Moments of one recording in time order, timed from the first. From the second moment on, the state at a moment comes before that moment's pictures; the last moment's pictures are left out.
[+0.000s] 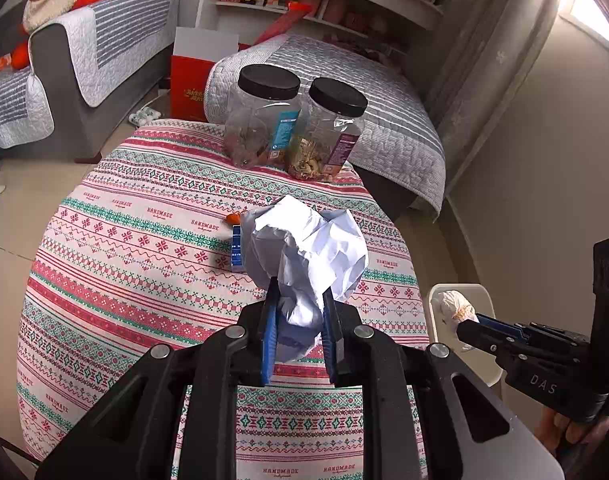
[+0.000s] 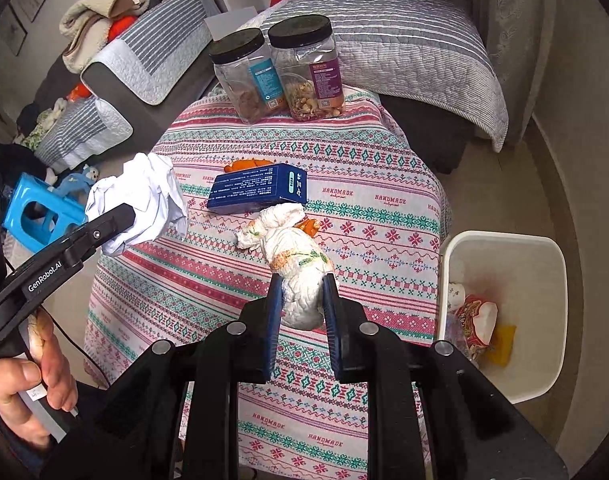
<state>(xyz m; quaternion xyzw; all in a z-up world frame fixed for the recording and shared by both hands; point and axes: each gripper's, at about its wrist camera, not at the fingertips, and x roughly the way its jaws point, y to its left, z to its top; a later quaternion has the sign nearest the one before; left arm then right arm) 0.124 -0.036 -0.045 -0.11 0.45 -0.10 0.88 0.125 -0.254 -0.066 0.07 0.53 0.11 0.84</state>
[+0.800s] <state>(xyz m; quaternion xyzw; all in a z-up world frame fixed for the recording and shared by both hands) 0.104 -0.243 -0.068 -0.08 0.48 -0.27 0.83 0.080 -0.418 -0.051 0.14 0.48 -0.02 0.86</state>
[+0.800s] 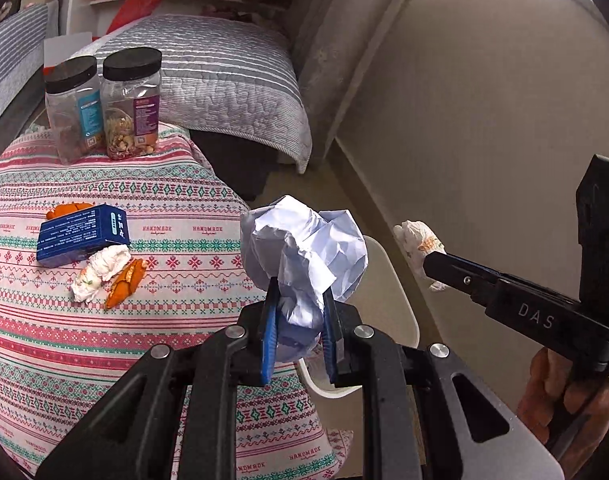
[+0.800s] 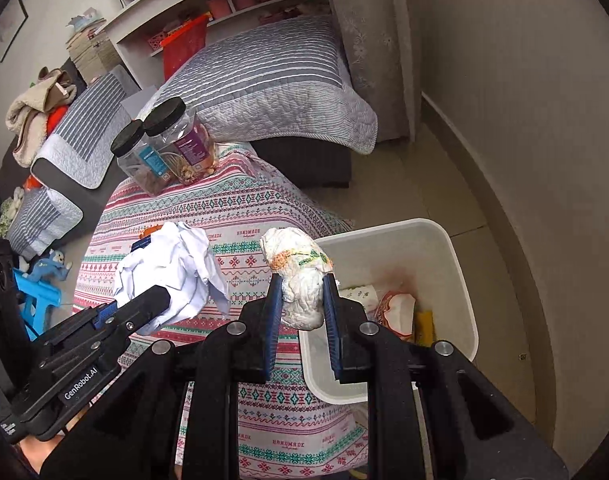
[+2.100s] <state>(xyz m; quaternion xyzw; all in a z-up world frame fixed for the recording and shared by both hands) 0.221 -0.057 -0.086 -0.02 0.54 -0.10 0.84 0.110 -0.385 -0.044 0.13 0.48 -0.03 0.87</state>
